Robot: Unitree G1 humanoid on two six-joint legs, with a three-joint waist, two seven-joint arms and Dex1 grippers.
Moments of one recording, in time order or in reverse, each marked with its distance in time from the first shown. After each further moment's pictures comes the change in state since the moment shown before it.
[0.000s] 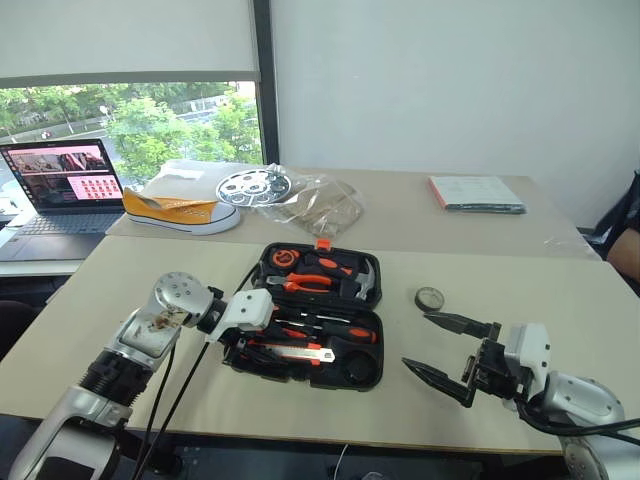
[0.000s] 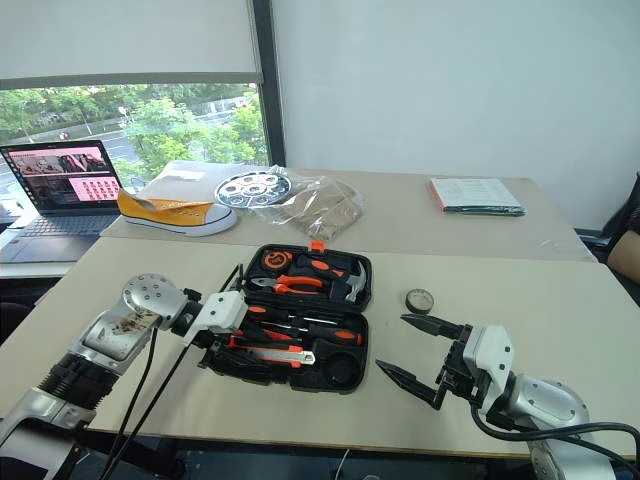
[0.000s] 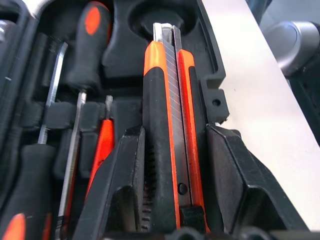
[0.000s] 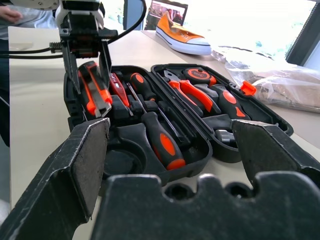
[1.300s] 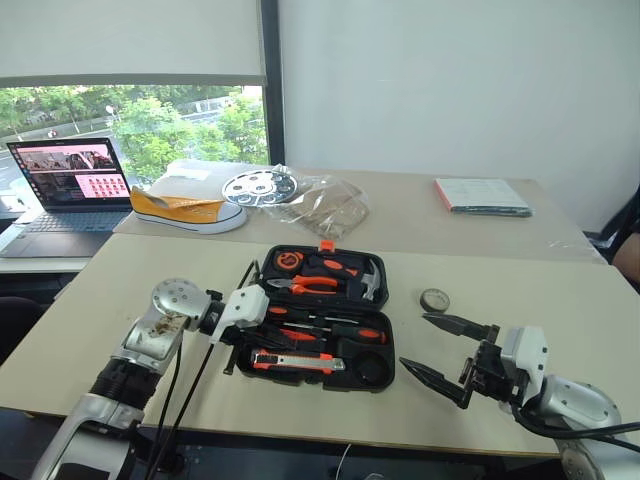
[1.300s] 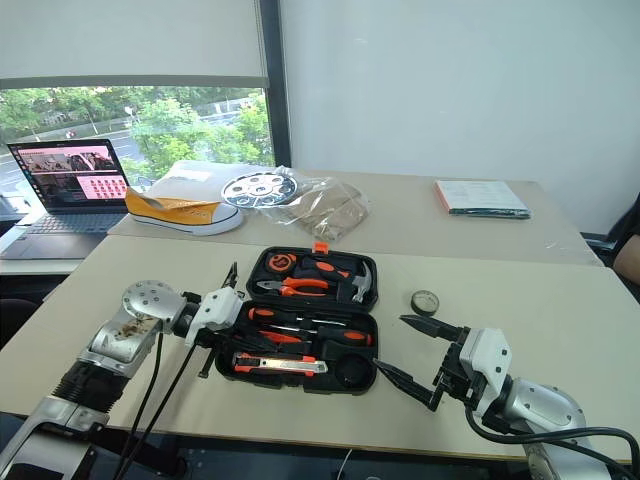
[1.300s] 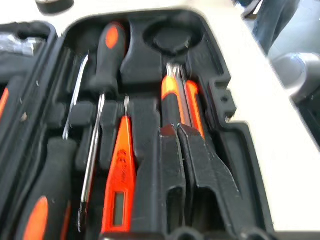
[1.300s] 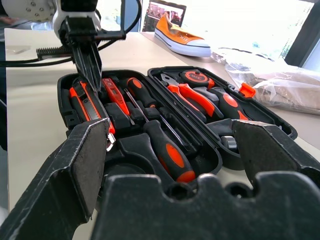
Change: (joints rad) left arm 0.044 -0.085 0.110 0.107 -0.025 -0.102 0.014; right arm 0.000 0.013 0.020 -0.008 -0.010 0.000 -0.029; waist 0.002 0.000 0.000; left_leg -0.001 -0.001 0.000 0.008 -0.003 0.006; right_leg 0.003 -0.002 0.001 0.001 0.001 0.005
